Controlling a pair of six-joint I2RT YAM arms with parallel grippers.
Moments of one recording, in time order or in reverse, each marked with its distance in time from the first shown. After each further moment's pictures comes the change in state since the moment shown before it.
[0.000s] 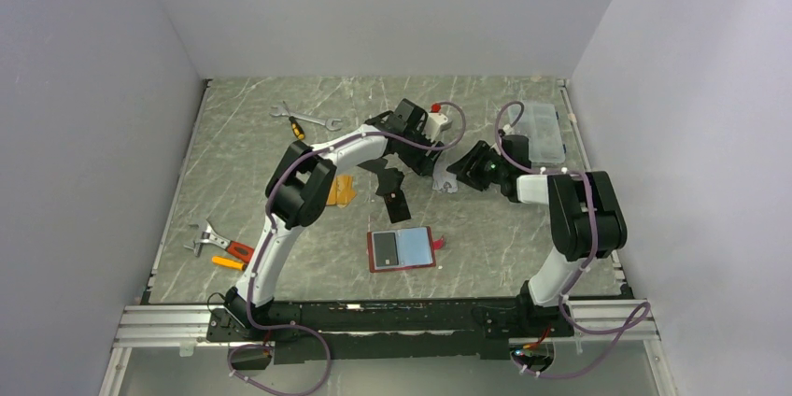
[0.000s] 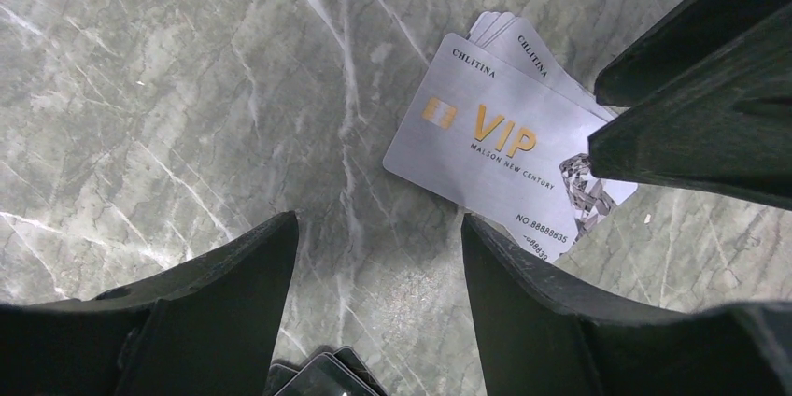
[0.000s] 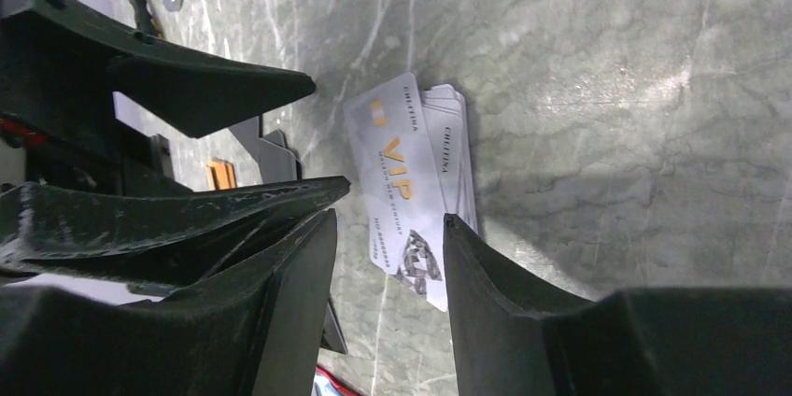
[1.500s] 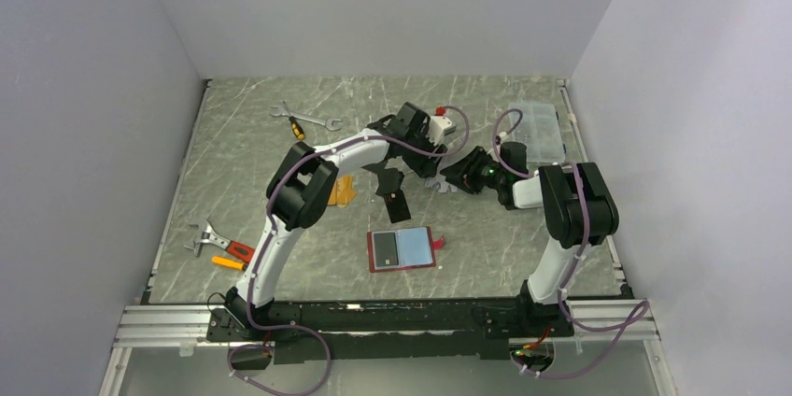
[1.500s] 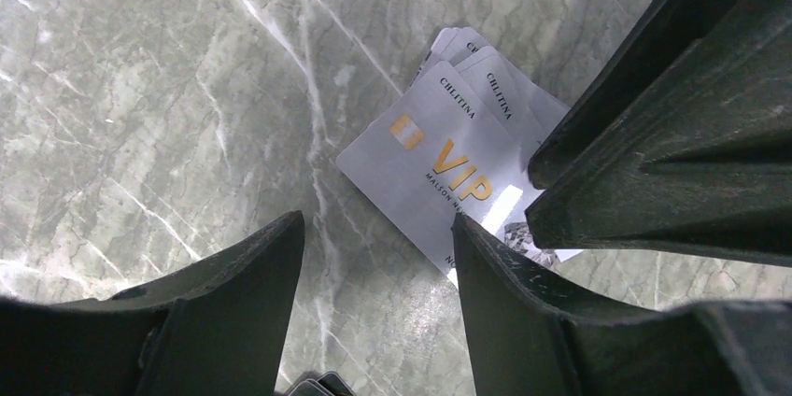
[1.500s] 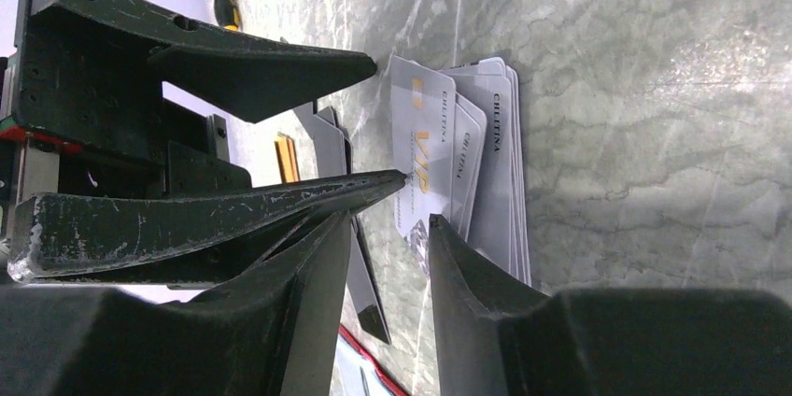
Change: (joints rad) left arm -0.018 -0.004 -0.037 0.067 0.019 0.032; right arm 0.000 0.109 -0.058 0.241 -0.148 0.153
